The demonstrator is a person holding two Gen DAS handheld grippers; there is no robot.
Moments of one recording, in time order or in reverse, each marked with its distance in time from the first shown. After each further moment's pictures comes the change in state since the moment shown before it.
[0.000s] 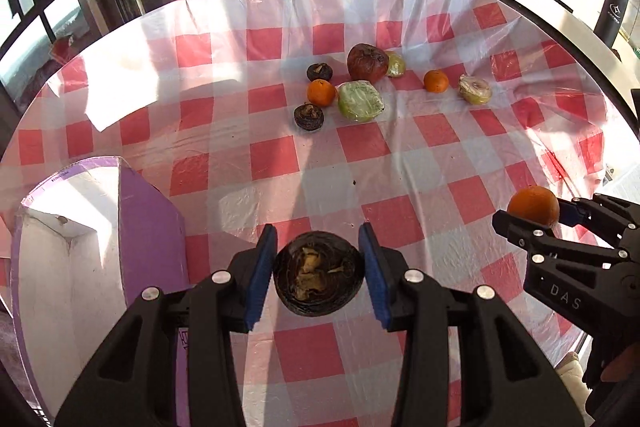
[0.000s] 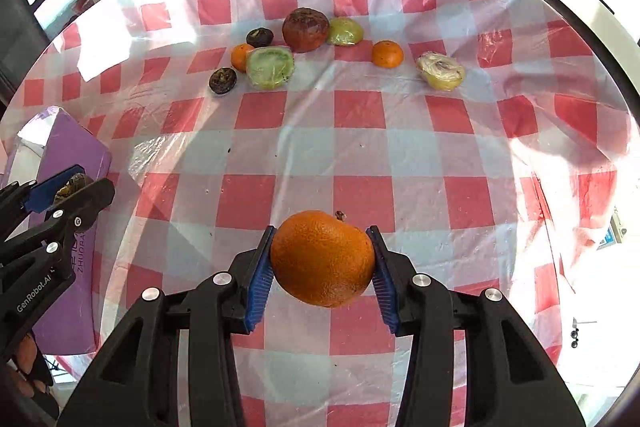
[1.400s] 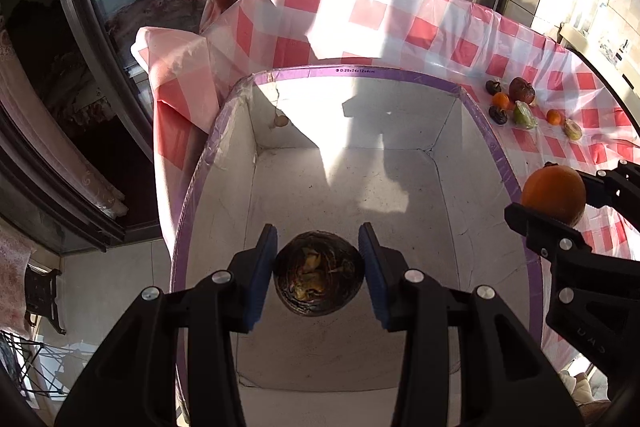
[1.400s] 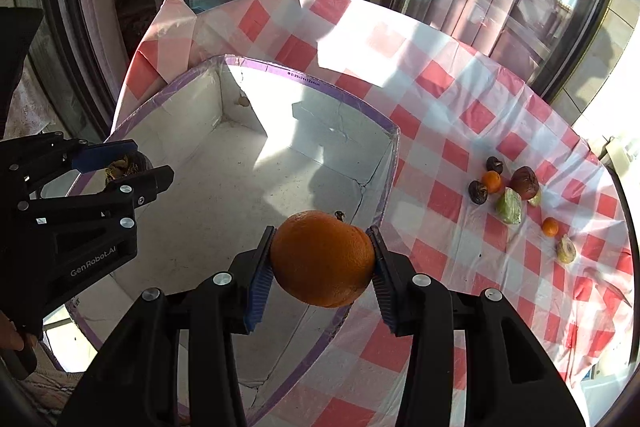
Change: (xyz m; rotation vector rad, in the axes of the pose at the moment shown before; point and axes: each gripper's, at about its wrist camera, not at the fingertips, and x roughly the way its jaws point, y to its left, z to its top) left arm -0.077 0.256 -0.123 -0.248 -0.001 0.136; right arm -0.038 0.301 -0.013 -0.461 -0.121 0.090
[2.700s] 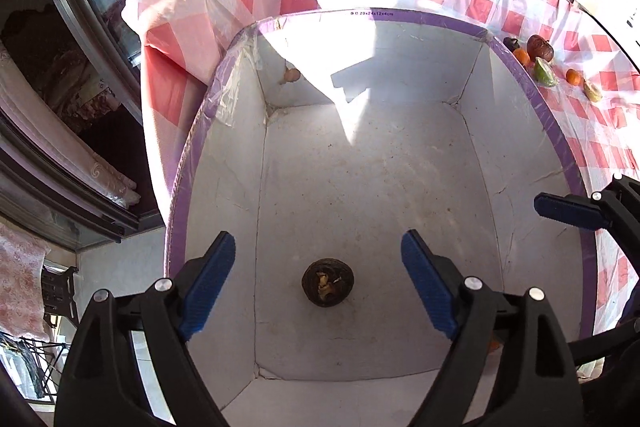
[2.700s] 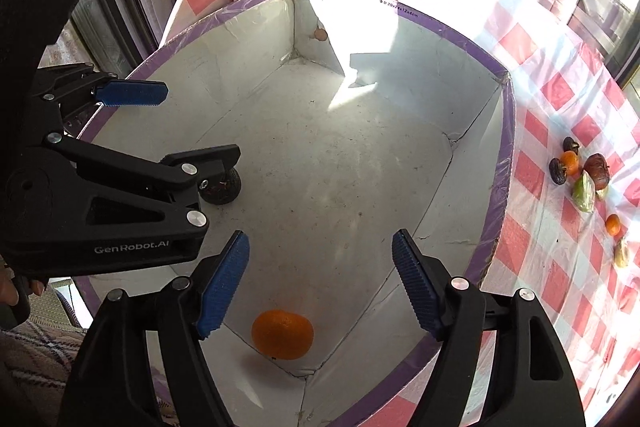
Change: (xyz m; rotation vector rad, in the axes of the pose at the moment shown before) left arm 0.026 0.008 -0.009 0.034 0.037 0.064; right arm 0.034 0.033 -0.028 -0.073 0.068 0.171
